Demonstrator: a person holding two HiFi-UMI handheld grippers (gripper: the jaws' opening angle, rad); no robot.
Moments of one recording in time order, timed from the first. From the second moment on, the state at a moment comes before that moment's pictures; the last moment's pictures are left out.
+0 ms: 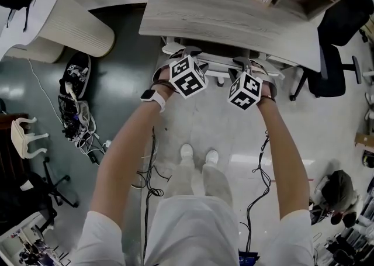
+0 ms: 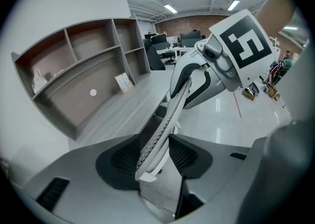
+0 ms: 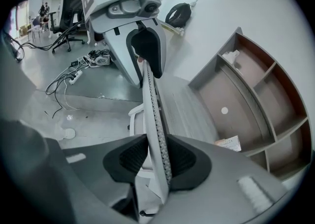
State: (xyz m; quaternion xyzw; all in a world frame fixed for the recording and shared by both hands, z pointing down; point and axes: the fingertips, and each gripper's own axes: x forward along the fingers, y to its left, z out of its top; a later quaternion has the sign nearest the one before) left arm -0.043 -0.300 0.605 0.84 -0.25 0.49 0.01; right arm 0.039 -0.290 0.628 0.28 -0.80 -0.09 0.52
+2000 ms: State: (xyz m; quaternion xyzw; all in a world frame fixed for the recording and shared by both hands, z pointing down) left arm -0.084 -0.068 0.413 0.86 -0.46 0.22 0.06; right arm 0.061 -0.075 0.410 0.48 -0.85 -0.07 0.23
